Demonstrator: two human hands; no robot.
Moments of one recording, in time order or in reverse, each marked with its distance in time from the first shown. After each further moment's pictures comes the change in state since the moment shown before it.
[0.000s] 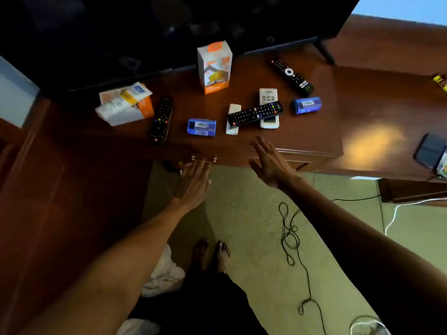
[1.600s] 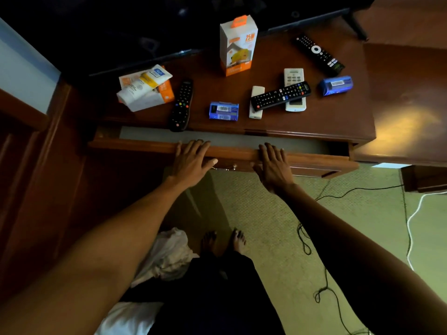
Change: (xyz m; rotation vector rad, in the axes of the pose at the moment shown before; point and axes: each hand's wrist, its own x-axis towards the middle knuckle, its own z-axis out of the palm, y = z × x) left_hand -0.003 -0.075 -0.017 0.018 0.036 -0.061; right_hand -0.005 -0.028 0.097 -0.098 -0.033 0.138
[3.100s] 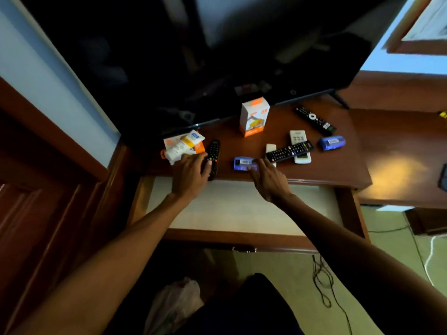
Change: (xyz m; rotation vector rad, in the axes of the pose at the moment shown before) left_hand -0.006 -0.054 -0.142 -0.101 0.596 -0.021; right_hand 0.030 -0.117 -0.119 0.220 0.305 -0.053
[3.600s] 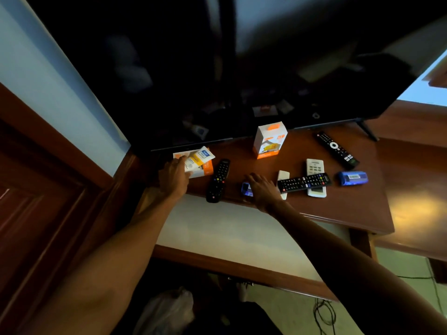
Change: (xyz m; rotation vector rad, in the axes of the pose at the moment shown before) left_hand 0.055 -0.063 0.019 0.042 -0.237 -0.471; right_hand 0.097 0.015 0.037 -0.222 -0.395 -0.176
